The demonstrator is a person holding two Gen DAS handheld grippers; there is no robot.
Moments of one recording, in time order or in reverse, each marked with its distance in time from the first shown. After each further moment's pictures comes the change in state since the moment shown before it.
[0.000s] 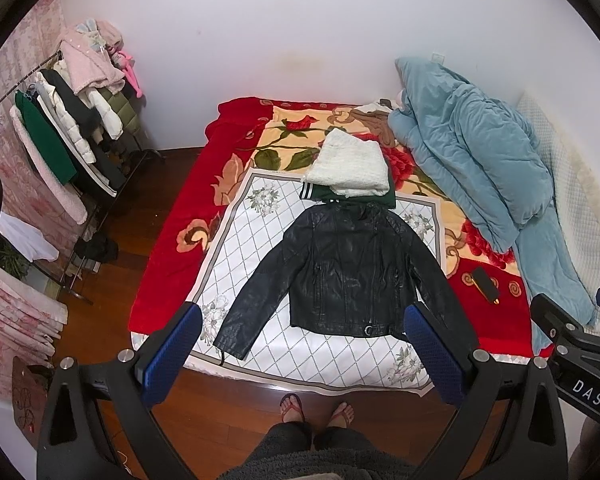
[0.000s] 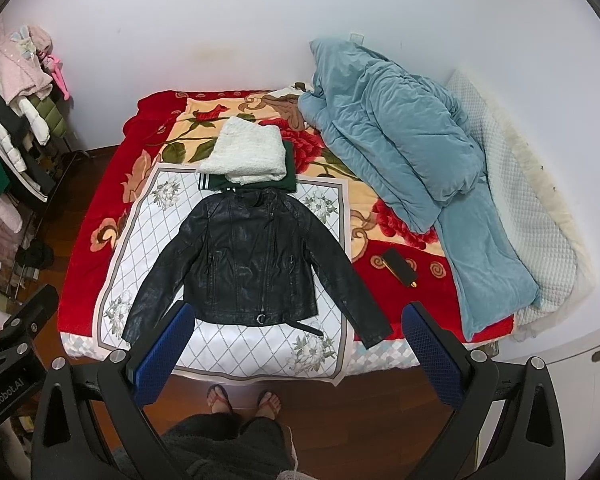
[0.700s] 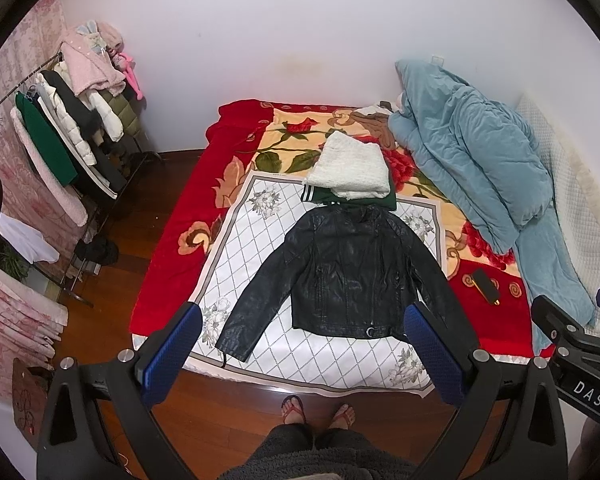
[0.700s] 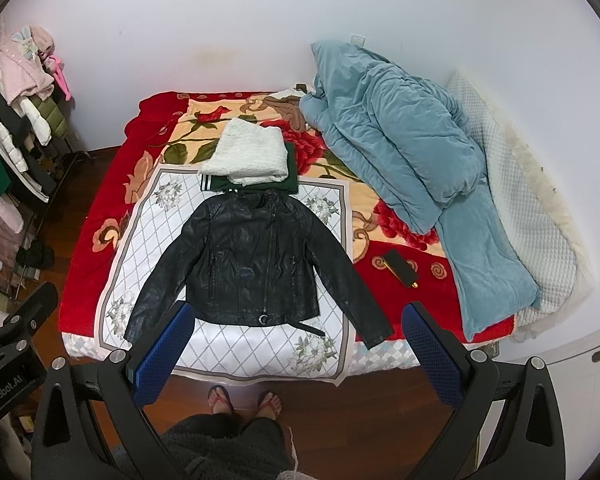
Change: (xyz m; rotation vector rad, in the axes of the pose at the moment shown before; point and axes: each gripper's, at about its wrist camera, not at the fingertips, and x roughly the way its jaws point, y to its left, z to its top) left arm -0.002 -0.003 -0.002 0.003 -0.005 0.006; right arm -0.006 -0.003 0.002 0.003 -0.001 0.002
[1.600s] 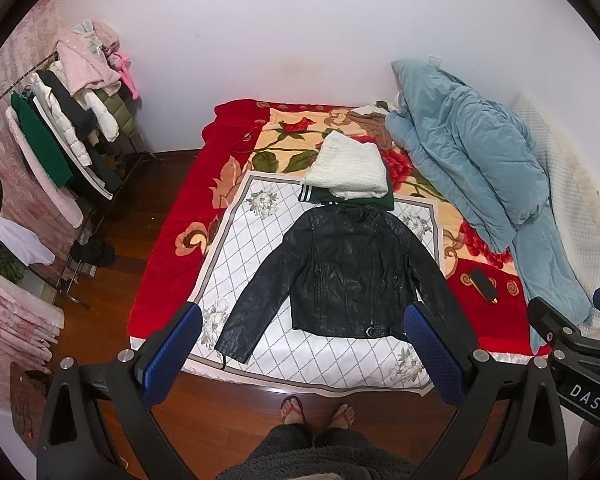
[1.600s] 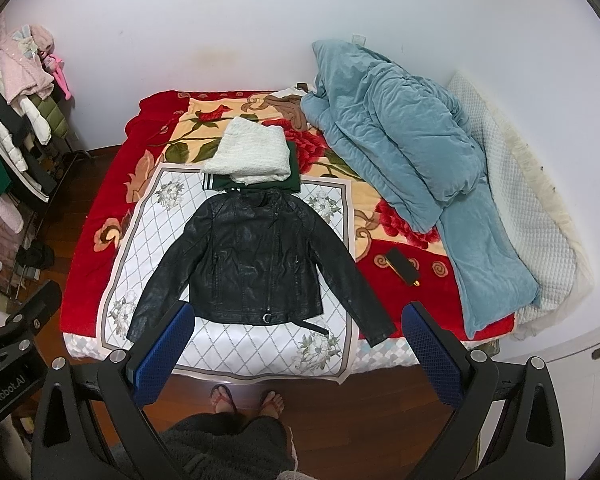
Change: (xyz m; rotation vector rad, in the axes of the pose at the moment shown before) left arm -0.001 -0.004 -0.003 -0.002 -0.001 -0.005; right arm -0.001 0.002 -0.002 0.002 -0.001 -0.001
